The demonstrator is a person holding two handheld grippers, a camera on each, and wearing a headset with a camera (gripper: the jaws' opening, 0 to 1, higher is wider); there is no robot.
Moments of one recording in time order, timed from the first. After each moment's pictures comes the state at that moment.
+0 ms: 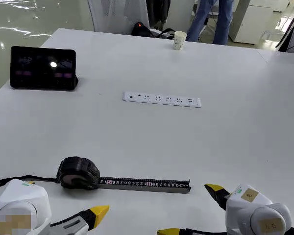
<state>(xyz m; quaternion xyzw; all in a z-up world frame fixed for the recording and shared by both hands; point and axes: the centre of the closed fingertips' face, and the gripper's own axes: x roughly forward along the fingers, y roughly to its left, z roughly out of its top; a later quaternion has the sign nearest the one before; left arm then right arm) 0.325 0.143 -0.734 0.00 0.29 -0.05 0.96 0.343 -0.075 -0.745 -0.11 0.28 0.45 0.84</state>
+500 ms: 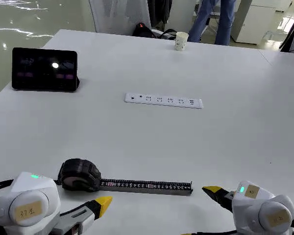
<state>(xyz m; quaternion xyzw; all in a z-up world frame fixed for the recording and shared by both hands) 0.347 0.147 -0.734 0.00 0.28 -0.03 0.96 0.343 -0.084 -0.754 -0.15 0.29 0.52 0.79</state>
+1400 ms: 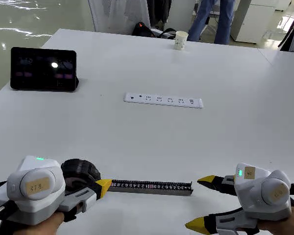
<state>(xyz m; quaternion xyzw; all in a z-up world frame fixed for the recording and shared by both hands) 0.377 0.159 -0.736 -0.01 0.28 -0.01 0.96 0.372 -0.098 -0.766 -0.23 0.28 0.59 0.72</state>
